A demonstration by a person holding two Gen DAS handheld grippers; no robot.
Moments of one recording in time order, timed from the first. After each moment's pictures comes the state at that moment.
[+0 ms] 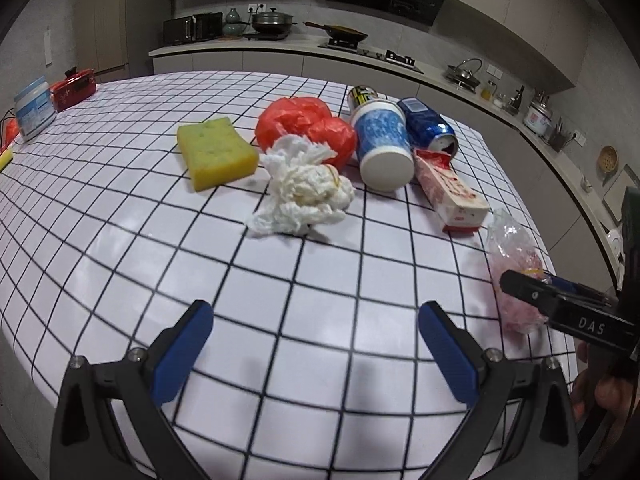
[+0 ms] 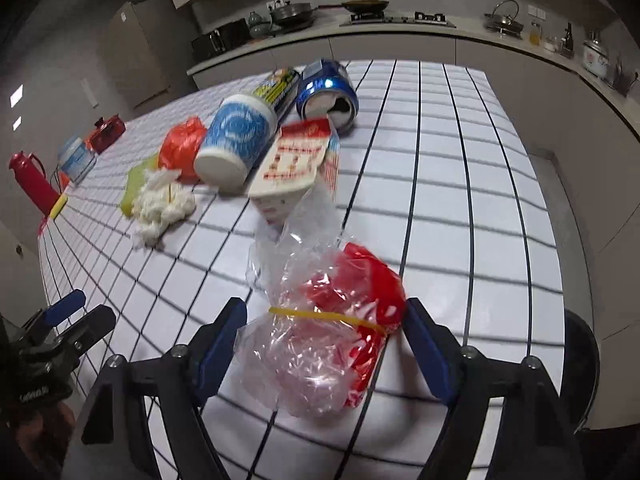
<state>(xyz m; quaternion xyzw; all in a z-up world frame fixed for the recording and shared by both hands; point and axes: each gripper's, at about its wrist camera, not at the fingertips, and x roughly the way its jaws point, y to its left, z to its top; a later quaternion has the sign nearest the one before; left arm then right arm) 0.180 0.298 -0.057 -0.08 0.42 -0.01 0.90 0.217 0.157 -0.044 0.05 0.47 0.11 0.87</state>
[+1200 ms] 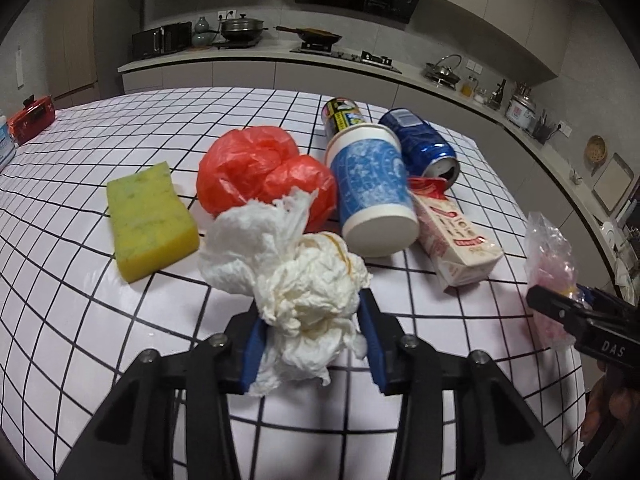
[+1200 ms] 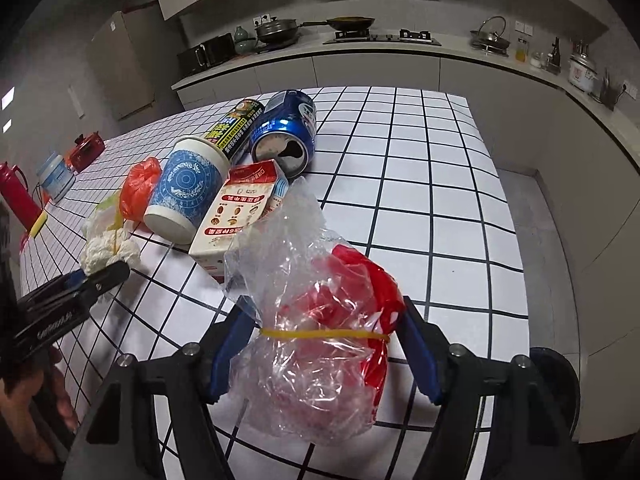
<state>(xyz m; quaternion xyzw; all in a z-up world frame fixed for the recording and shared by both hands) 0.239 0.281 -0.059 -0.06 0.41 -0.06 0.91 0.254 0.131 -0.035 0.03 0.45 0.09 0.89</state>
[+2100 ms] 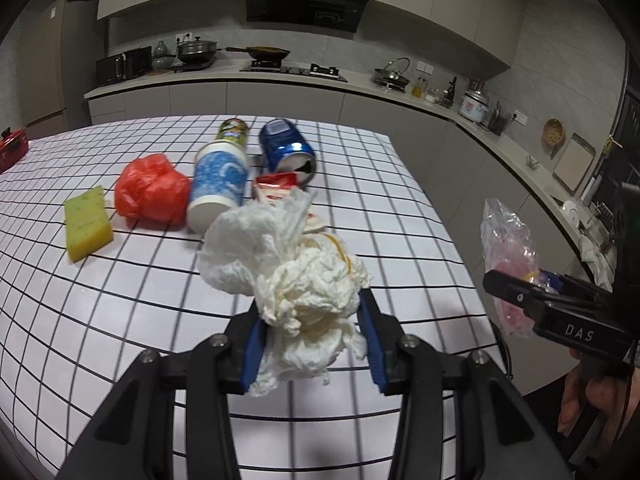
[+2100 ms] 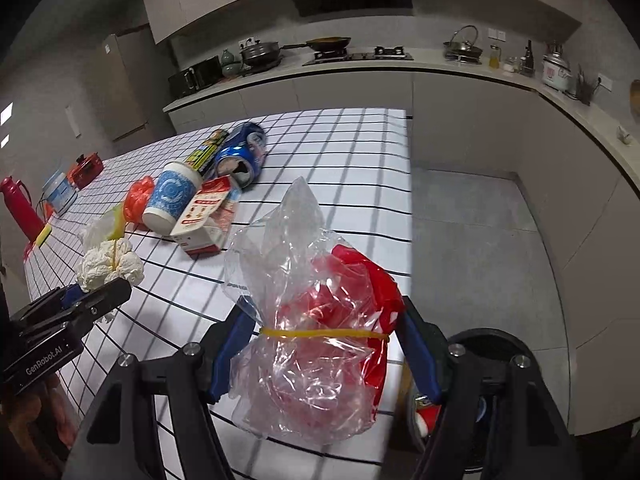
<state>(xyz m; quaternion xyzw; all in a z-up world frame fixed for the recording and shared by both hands) 0.184 0.175 -0.023 -0.05 0.38 -0.12 0.92 0.186 0.044 0.000 0.04 0.42 0.06 0.91</state>
